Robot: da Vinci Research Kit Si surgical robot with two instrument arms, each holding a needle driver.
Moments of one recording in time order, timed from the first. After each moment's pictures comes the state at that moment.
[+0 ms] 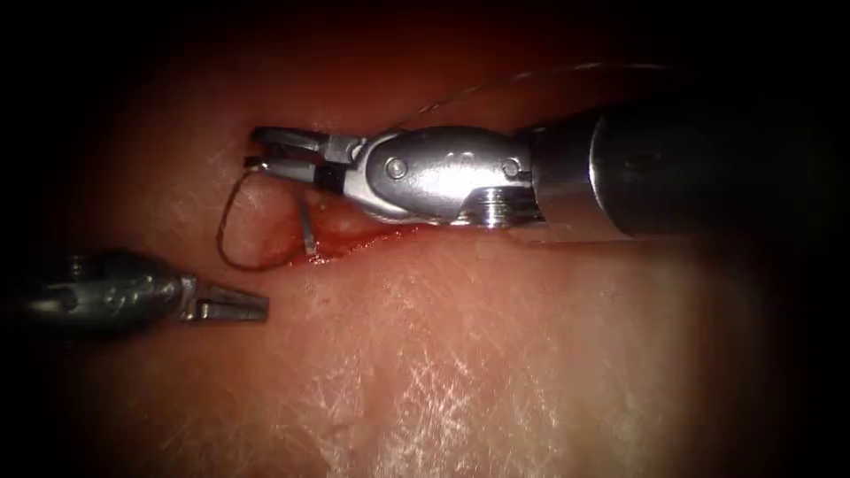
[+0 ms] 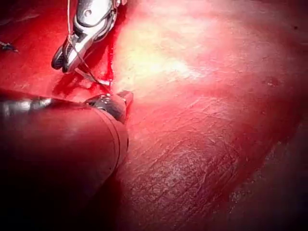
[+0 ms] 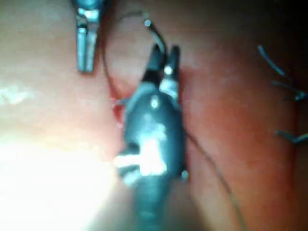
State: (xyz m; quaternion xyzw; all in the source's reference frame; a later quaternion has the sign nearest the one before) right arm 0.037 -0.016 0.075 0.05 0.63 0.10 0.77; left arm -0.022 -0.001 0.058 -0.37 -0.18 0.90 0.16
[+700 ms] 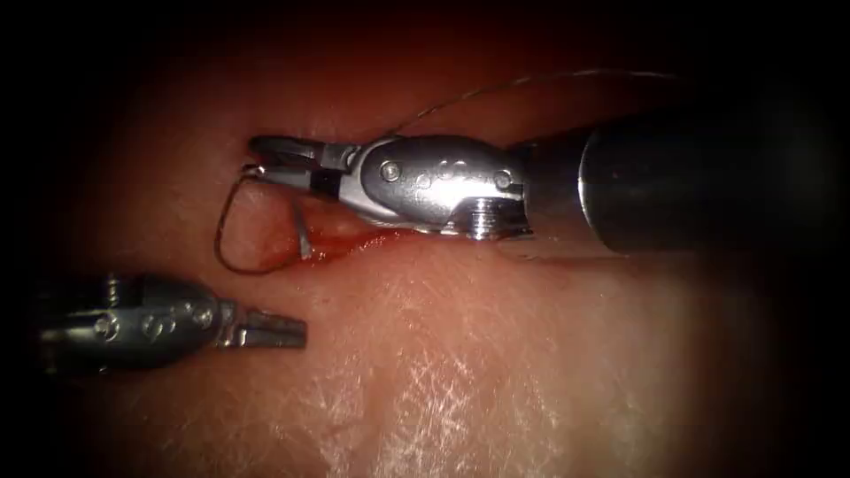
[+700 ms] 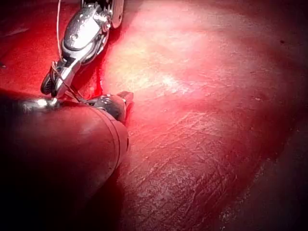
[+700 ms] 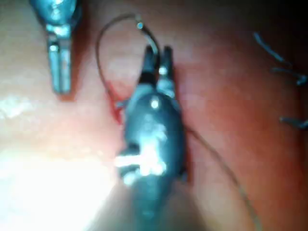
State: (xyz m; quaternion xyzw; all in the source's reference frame) right arm 0.038 -0.016 0.077 0.08 0.62 0.13 0.77; left arm -0.025 -0.002 0.058 -0.37 -0.18 0.90 0.15
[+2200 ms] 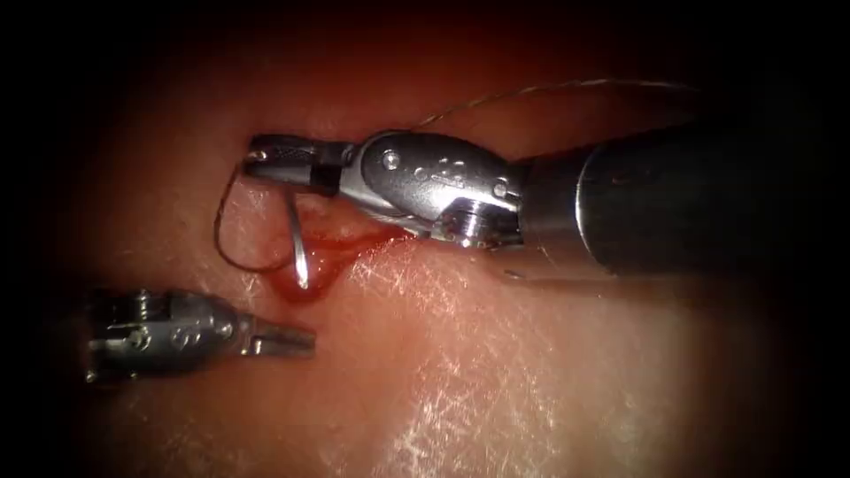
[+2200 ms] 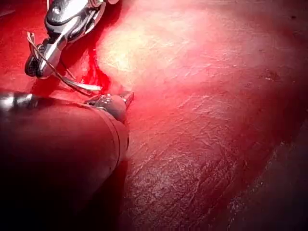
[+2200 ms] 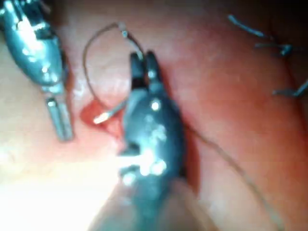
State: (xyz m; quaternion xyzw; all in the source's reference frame) right arm 0.038 -0.017 0.077 0.16 0.61 0.16 0.76; left arm -0.024 -0.004 0.063 -0.37 -0.20 0.90 0.14
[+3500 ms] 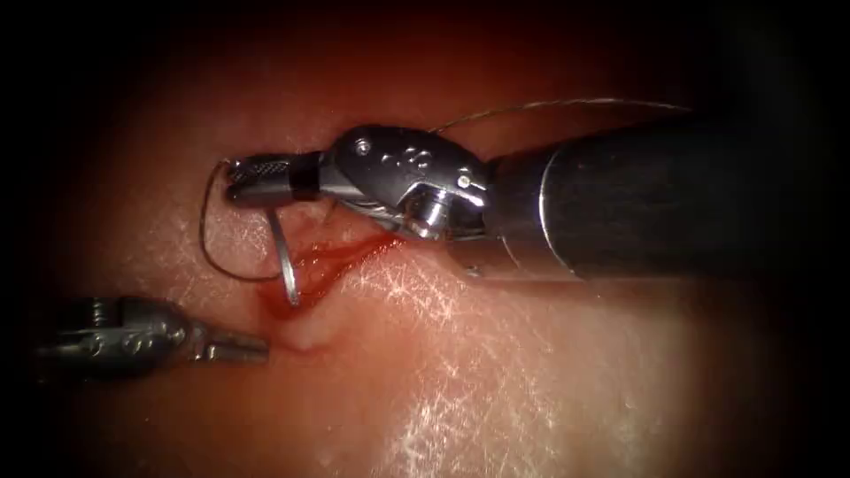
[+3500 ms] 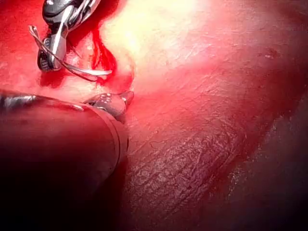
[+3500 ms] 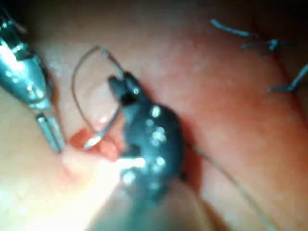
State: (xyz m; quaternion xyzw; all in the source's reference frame) right arm 0.039 -0.017 0.078 0.33 0.56 0.17 0.74; left arm -0.021 -0.005 0.063 -0.37 -0.19 0.90 0.13
